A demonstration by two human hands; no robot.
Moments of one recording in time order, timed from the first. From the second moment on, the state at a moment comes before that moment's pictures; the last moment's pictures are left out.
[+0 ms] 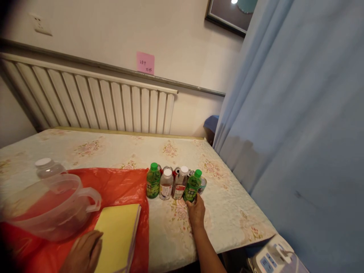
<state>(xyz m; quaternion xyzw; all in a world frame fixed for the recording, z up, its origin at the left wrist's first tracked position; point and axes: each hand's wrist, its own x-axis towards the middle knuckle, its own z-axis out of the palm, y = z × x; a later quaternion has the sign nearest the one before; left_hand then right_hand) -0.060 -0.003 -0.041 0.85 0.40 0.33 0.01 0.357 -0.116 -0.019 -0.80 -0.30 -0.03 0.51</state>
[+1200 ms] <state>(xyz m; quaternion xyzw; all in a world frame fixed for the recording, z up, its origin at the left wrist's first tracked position) -0.059 -0.005 -0.038 0.85 0.40 0.33 0.01 0.356 -0.117 -0.021 -0.81 -0.30 -0.02 0.50</state>
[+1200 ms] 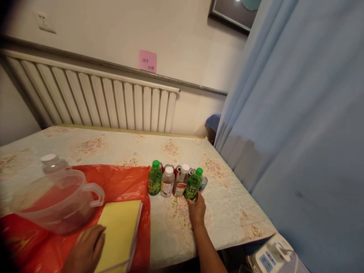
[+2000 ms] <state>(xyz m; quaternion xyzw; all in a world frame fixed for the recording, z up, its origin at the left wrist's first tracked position) -0.059 -0.005 -0.037 0.86 0.40 0.32 0.01 0.356 -0.117 -0.021 -0.82 -0.29 -0.02 0.49</state>
